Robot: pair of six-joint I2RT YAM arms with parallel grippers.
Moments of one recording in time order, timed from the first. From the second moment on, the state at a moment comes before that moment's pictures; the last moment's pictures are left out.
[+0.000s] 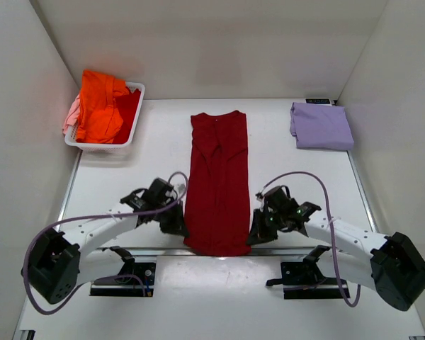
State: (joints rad) left arm -0.67 1.11 0.48 -0.48 0.39 -0.64; right arm 0.71 1.04 0.39 -0.41 -0.46 0.76
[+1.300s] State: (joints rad) left arm -0.24 1.58 0.71 -0.10 0.52 -0.58; right arm 0.33 1.48 0.67 -0.25 -0.53 0.55
